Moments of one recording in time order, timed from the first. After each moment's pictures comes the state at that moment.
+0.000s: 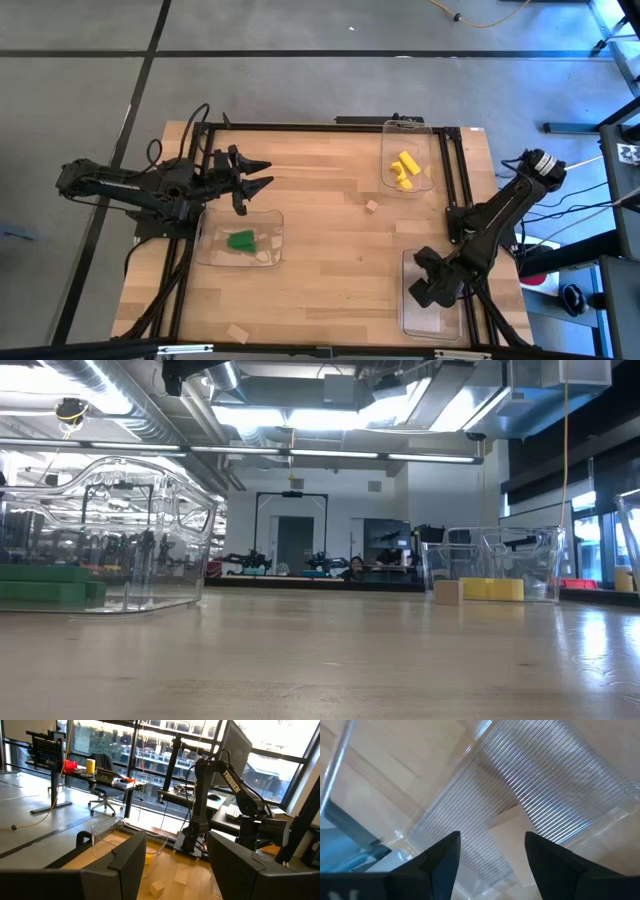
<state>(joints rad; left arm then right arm) -0.07 0.71 0.57 0.29 -0.36 -0.20 0.89 1.32 0.75 -0.69 0.03 1.82</state>
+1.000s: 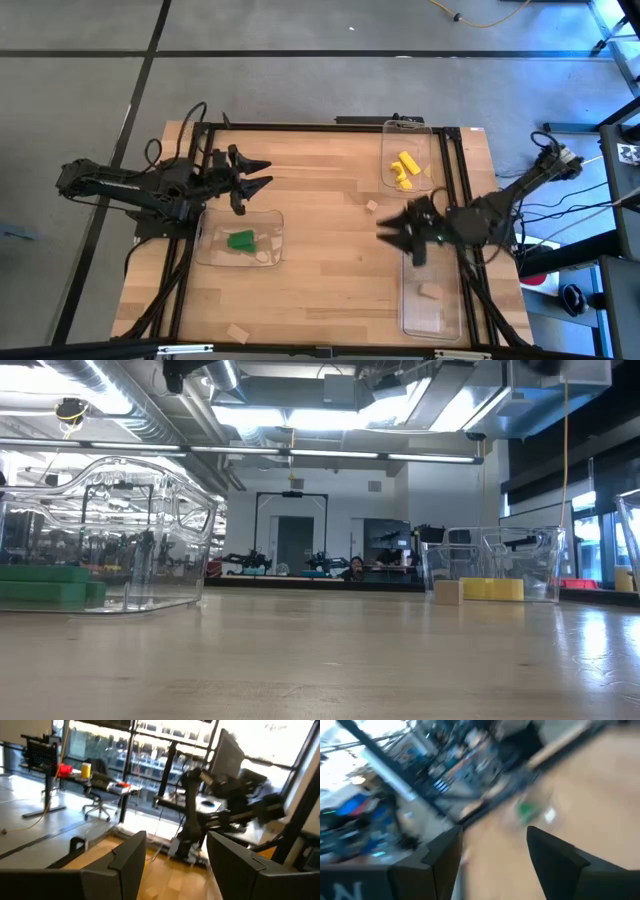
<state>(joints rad) -0.07 0.71 0.57 0.33 -0.34 -0.21 0.59 0.98 0.75 0.05 0.60 0.79</state>
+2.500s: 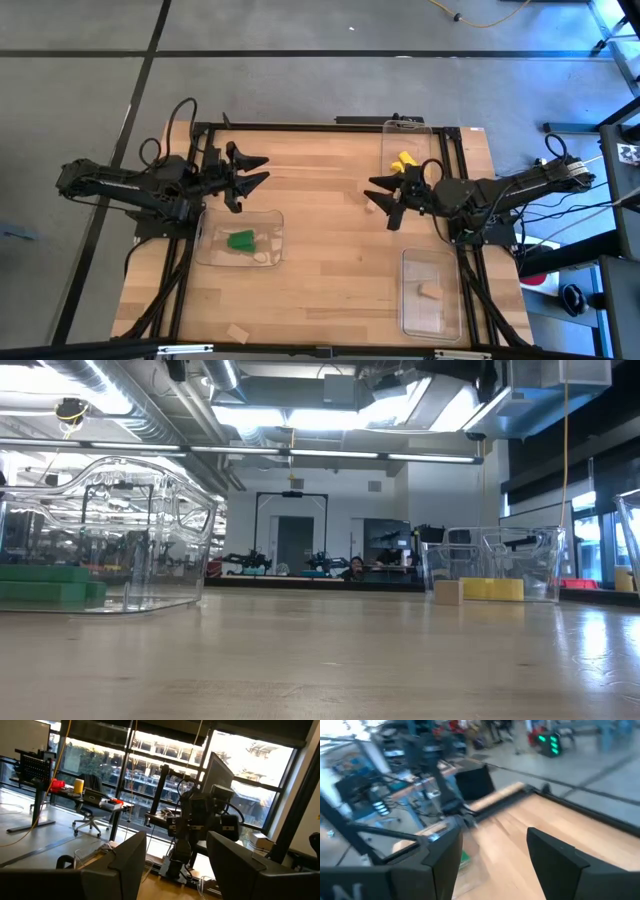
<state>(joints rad) -0.07 0.71 0.57 0.44 -0.32 -0.21 0.26 1.00 0.75 0.11 0.56 0.46</state>
